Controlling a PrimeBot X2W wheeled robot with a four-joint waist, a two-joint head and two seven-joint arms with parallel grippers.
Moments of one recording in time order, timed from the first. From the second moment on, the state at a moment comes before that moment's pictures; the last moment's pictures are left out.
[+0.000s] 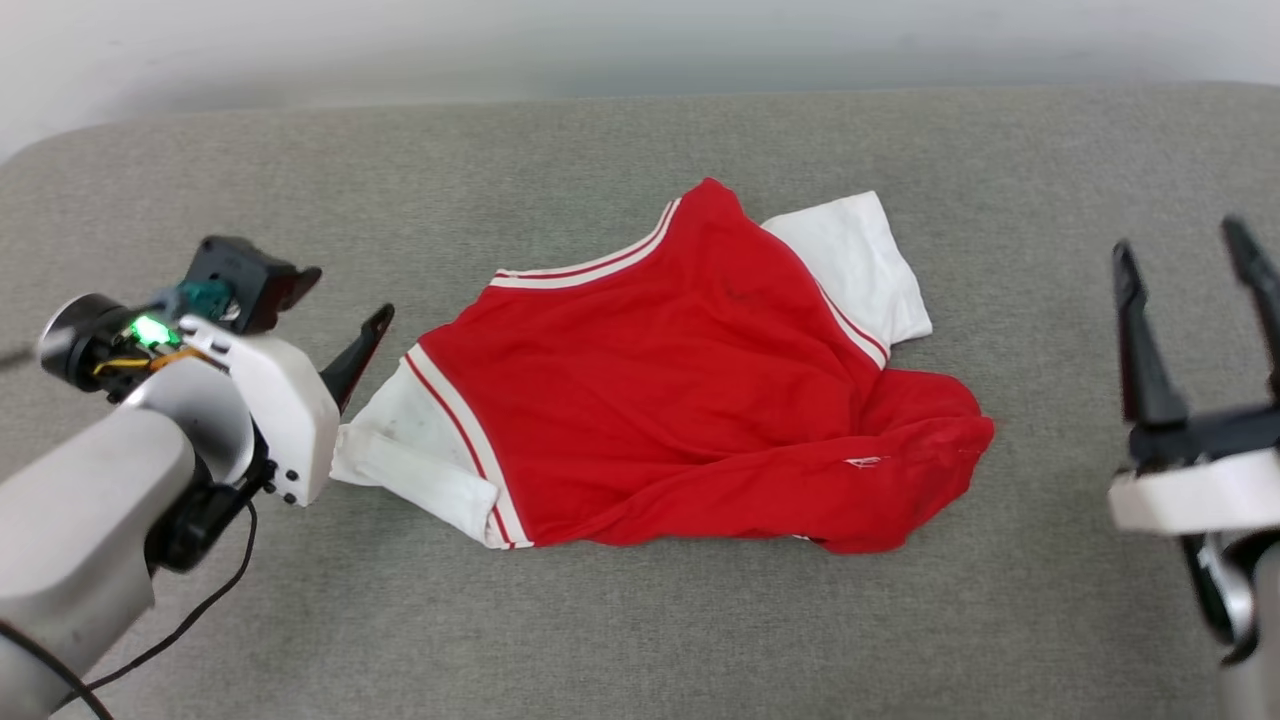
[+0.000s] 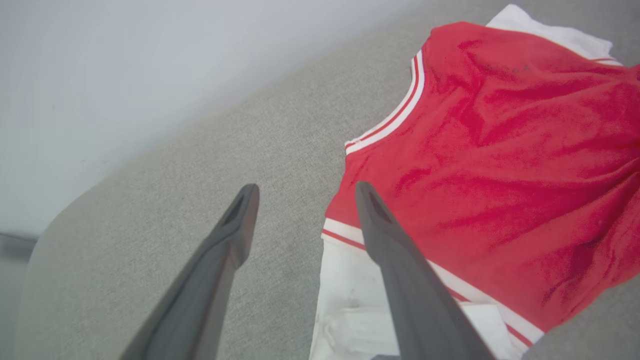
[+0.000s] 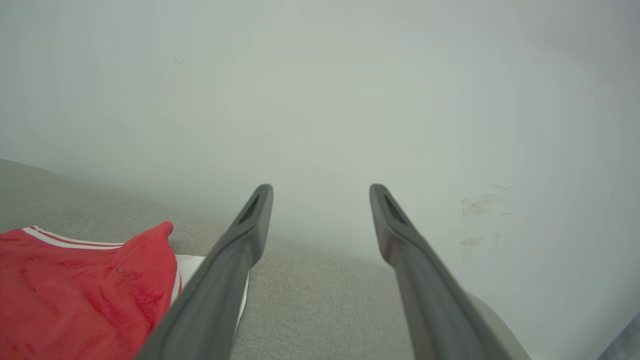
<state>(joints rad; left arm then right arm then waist) -0.91 0.85 -1.14 0.28 -0.96 0.05 0.04 -0.23 -0.19 -0.06 -0.02 -0.03 0.13 -0.24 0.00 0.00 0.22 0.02</state>
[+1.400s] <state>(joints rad) -0.13 0.19 -0.18 -0.12 -0.23 0.24 -0.26 -1.00 -0.71 0.88 0.50 0.78 0.13 0.84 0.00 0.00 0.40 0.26</state>
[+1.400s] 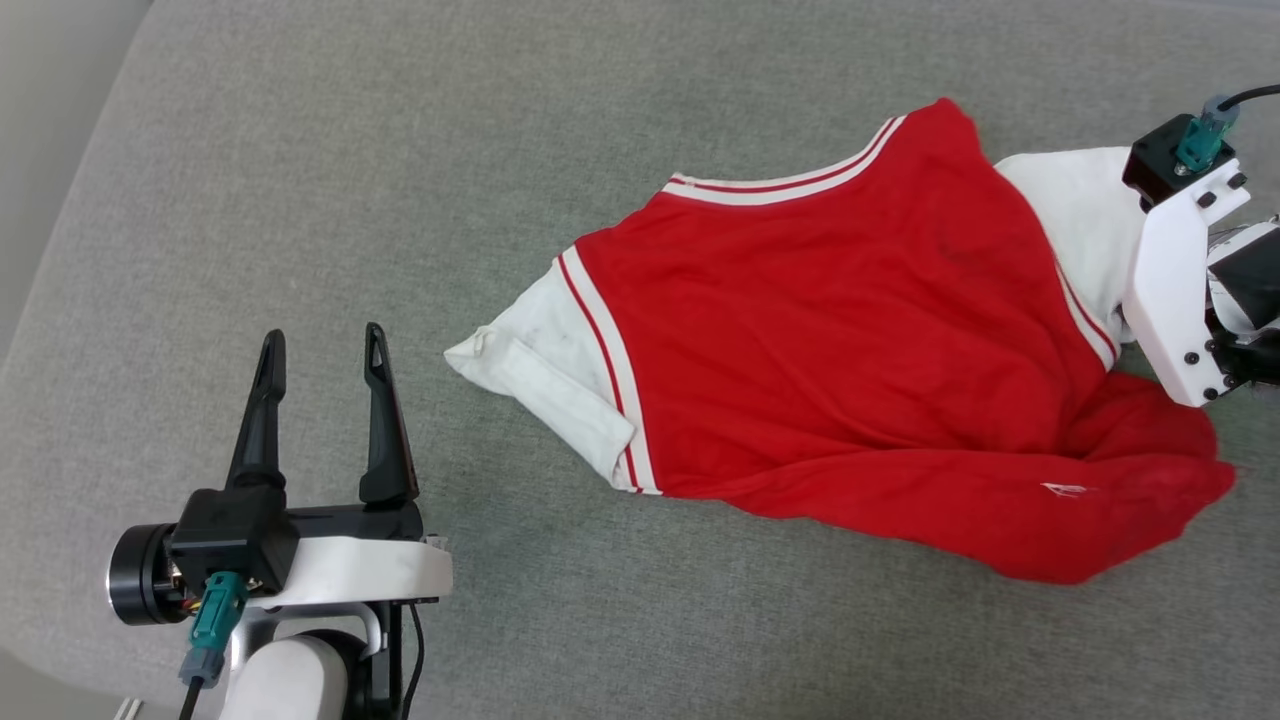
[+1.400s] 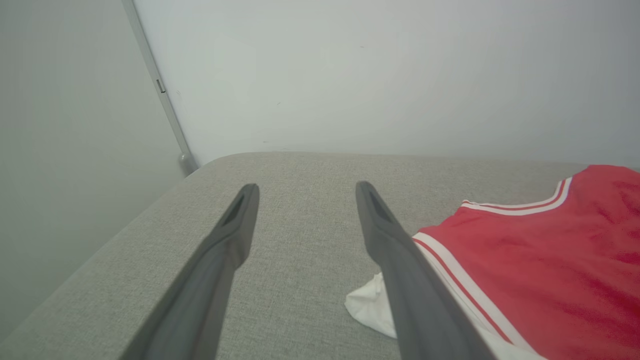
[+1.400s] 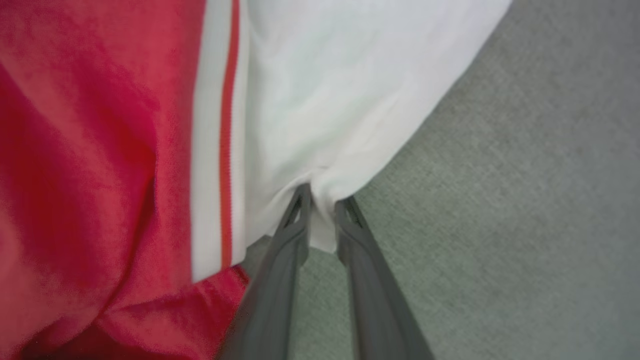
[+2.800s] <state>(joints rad) -0.15 0.18 0.00 -0.01 -0.06 0.02 -0.26 -0.38 -0.67 0.21 0.24 0.40 0.13 0.12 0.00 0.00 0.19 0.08</state>
